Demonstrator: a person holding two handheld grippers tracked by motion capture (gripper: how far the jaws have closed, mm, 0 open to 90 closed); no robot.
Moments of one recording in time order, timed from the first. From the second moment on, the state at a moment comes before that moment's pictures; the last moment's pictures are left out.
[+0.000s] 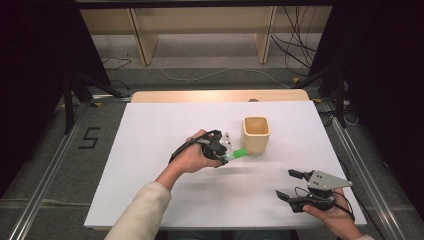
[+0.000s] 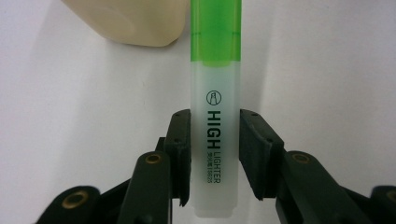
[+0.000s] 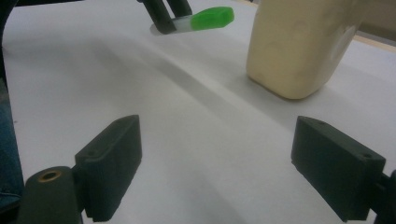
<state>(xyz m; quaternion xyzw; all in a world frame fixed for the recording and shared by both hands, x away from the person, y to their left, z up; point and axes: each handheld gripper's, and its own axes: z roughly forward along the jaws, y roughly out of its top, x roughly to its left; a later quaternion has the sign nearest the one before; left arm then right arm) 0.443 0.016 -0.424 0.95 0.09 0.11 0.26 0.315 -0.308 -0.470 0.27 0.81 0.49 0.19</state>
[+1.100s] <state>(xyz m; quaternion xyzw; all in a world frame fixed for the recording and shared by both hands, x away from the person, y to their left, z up) 0.444 0.017 -0.417 0.93 0.13 0.12 0.32 0.315 -0.308 -0.470 0.27 0.81 0.49 0.19</state>
